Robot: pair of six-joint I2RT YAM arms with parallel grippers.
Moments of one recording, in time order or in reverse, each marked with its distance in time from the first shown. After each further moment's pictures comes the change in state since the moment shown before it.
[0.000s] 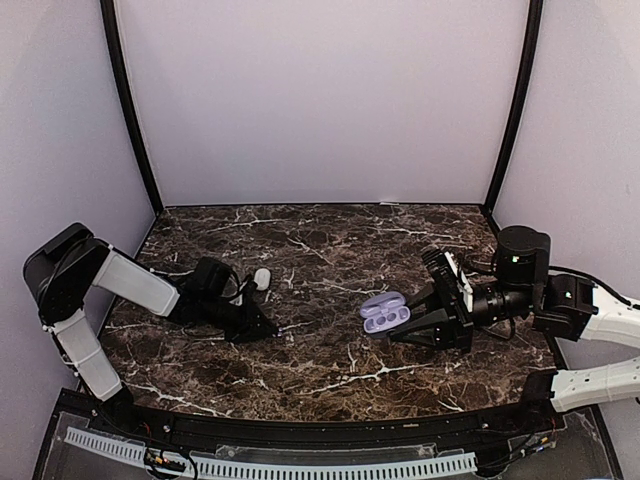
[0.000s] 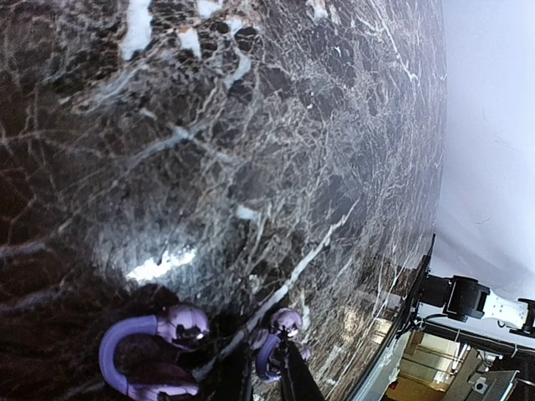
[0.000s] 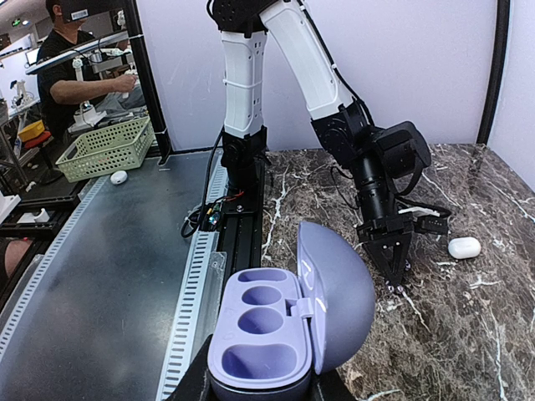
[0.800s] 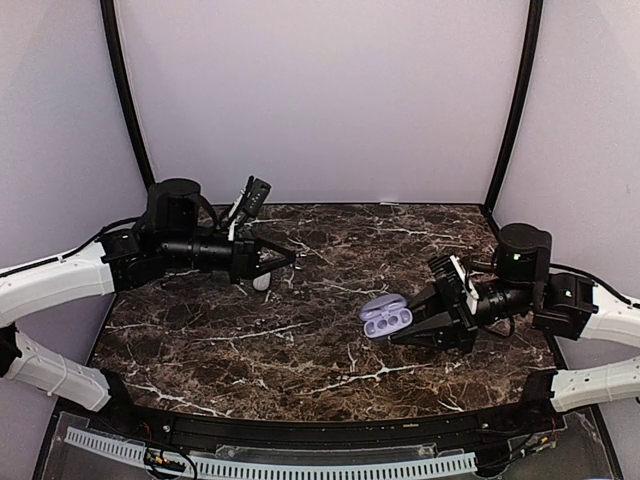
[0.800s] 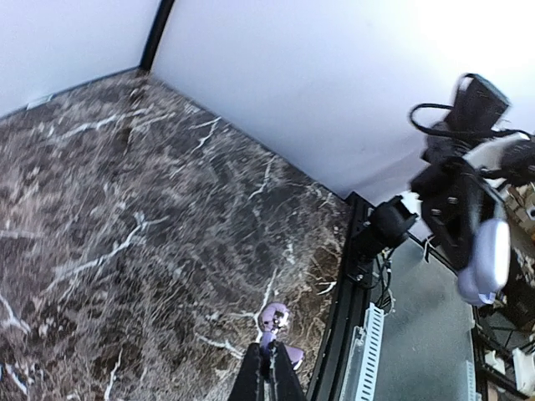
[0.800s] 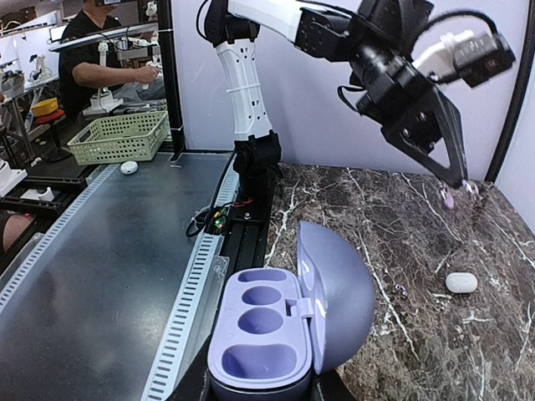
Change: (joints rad) left arm -0.191 -0.464 0.317 -0.282 -0.060 0.539; right arm 0.000 0.003 0.003 0.026 -0.060 -0.097
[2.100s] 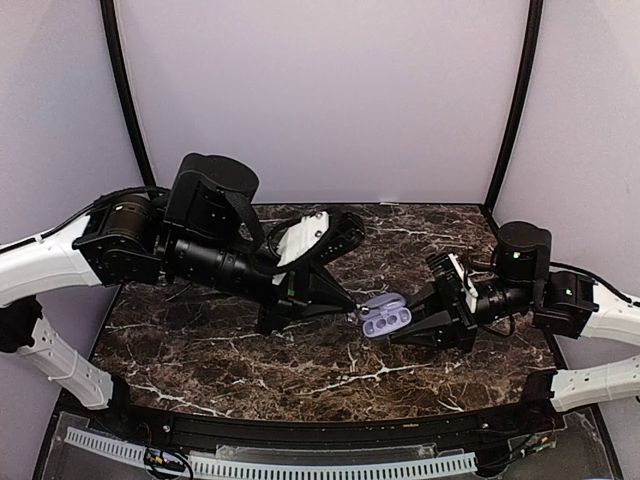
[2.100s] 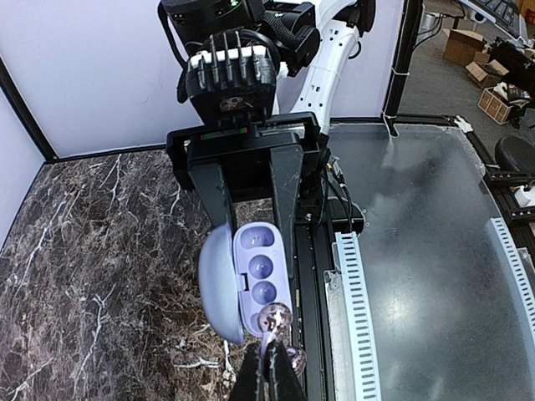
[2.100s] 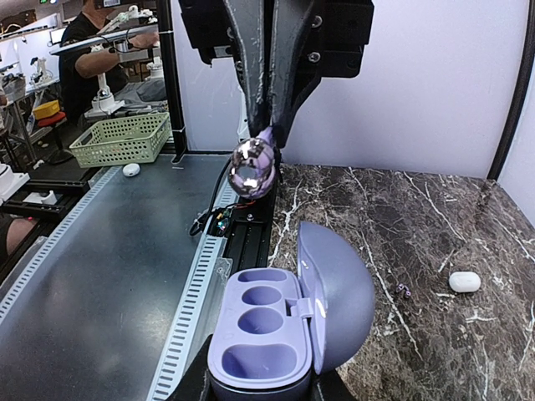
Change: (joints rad) left arm -0.559 0.136 0.561 -0.536 -0.329 0.480; right arm 0.014 0.012 0.023 -0.016 0.004 0.005
